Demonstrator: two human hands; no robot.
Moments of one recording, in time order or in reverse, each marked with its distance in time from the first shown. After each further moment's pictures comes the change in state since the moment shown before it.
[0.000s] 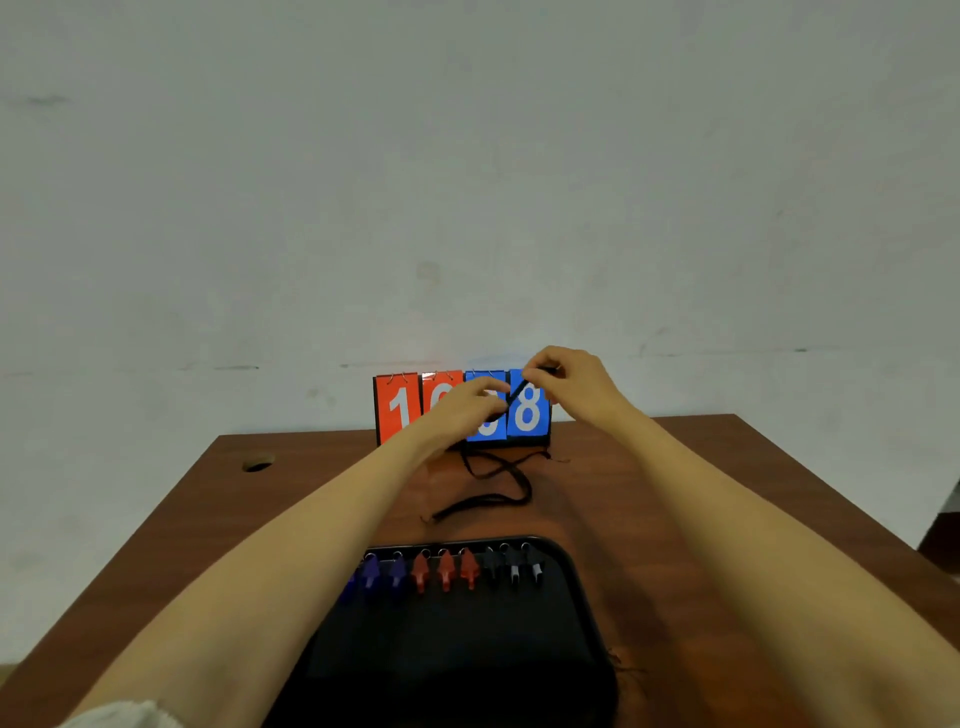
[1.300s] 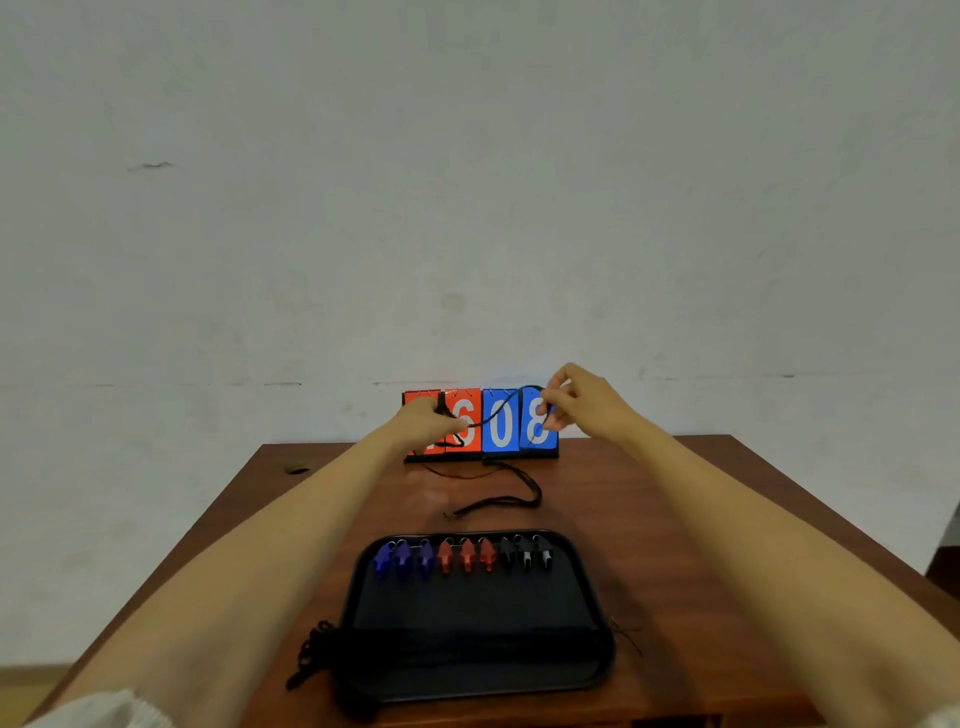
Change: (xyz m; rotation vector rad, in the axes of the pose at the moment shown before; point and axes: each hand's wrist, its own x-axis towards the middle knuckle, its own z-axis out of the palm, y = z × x) left_hand -0.098 0.001 -0.055 0.173 0.086 -0.134; right_hand -0.064 -0.046 -0.014 0.085 -0.112 0.089
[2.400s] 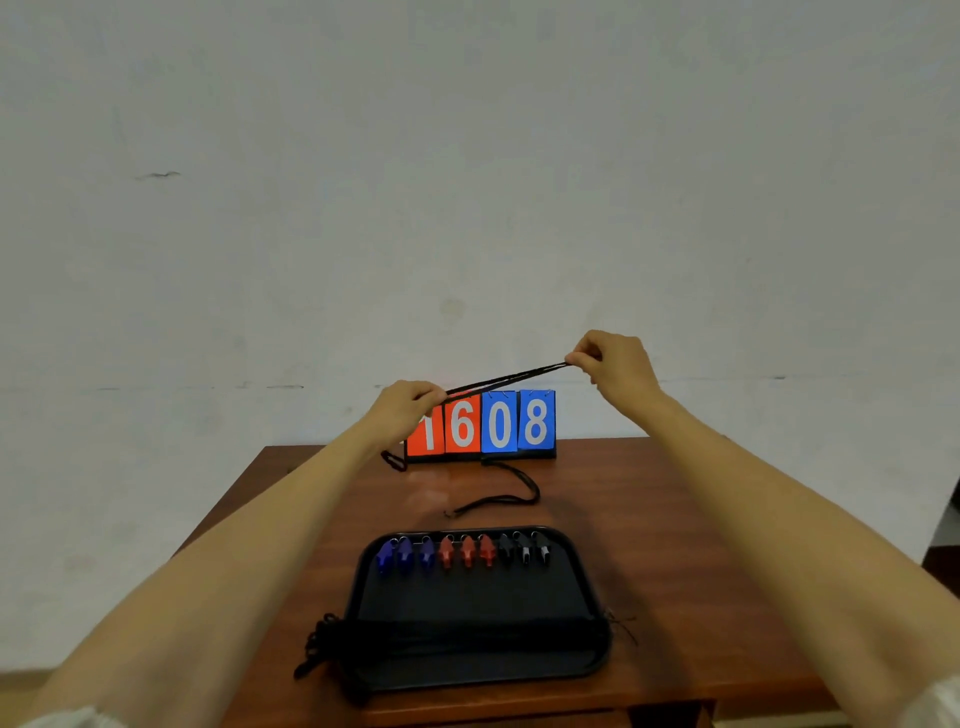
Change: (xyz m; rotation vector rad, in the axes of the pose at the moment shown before) left_hand -0.034 -0.002 -0.025 0.035 0.142 0.185; right_hand -0.004 -0.018 -0.034 -0.325 0.381 -0.150
